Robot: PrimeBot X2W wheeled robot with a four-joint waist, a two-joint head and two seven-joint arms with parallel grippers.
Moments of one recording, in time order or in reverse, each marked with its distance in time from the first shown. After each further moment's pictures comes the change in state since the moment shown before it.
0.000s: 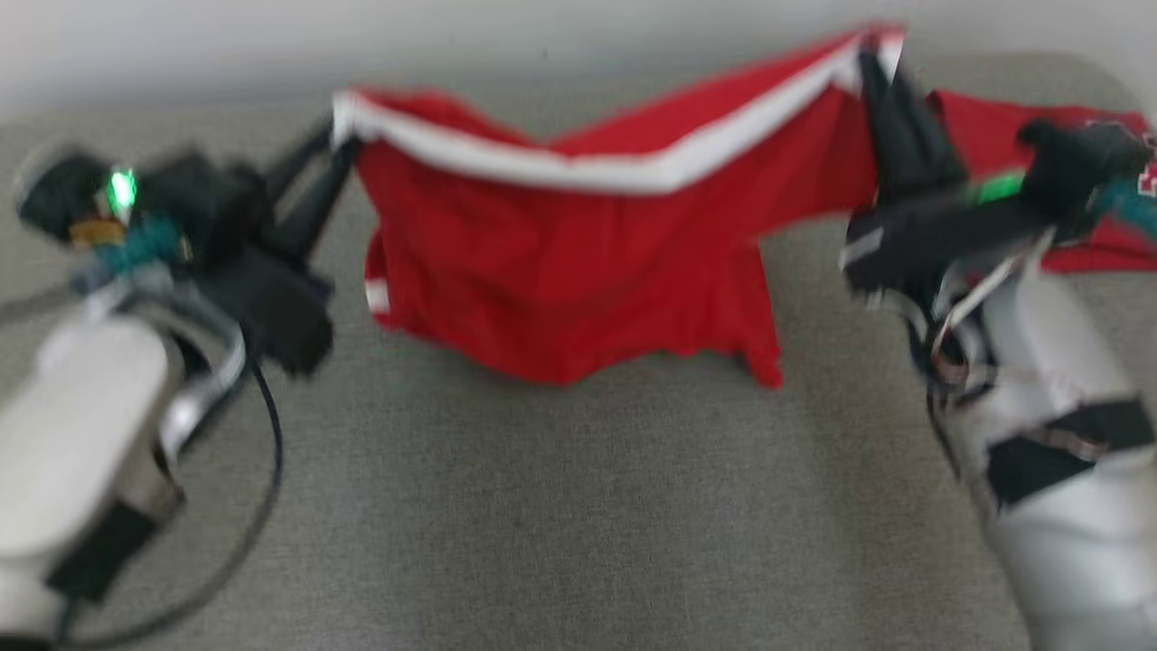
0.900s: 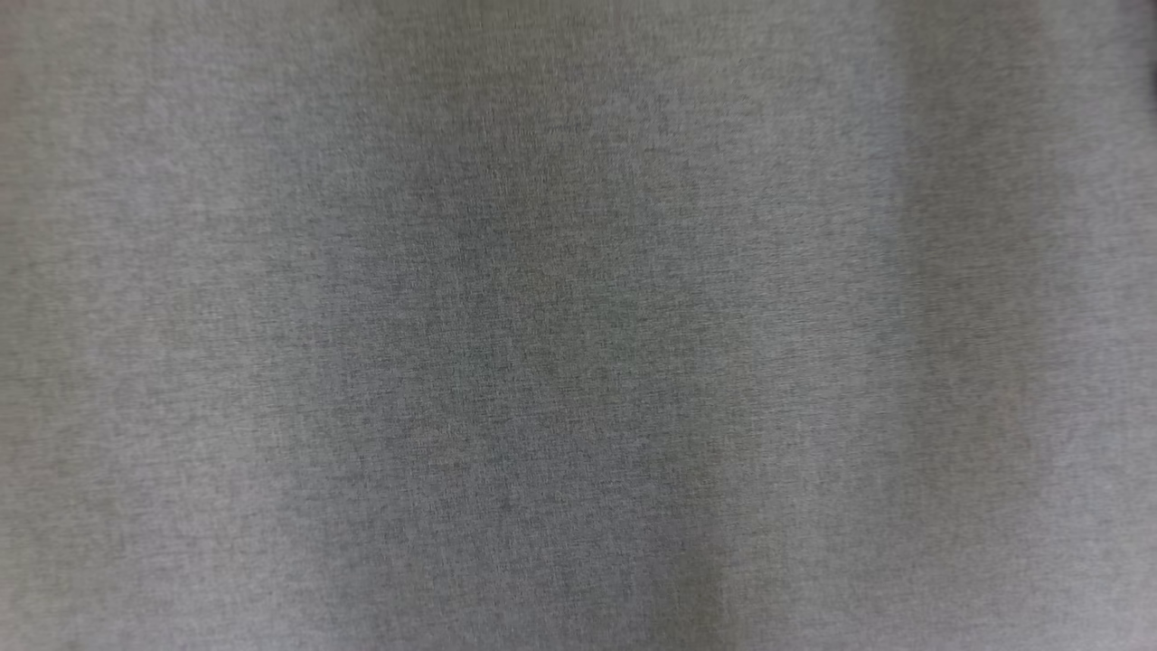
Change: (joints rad) left arm -1.152 -0.016 -0.351 0.476 -0.262 0.000 0.005; right arm -1.090 -0.019 0.072 0.437 0.146 0.000 0.177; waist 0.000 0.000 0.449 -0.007
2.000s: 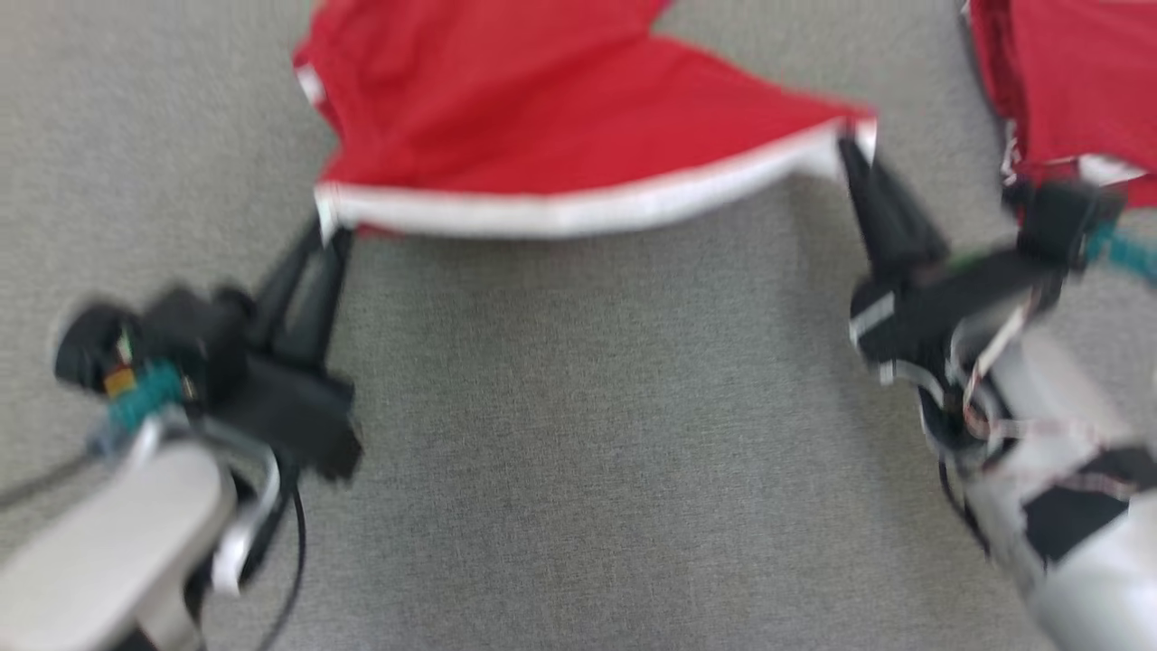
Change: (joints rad) left arm 1.114 0.163 0.013 -0.586 -0.075 0.380 -0.236; right arm 1.066 -0.141 0.136 -0.387 0.233 0.000 -0.169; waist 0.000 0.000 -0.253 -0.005
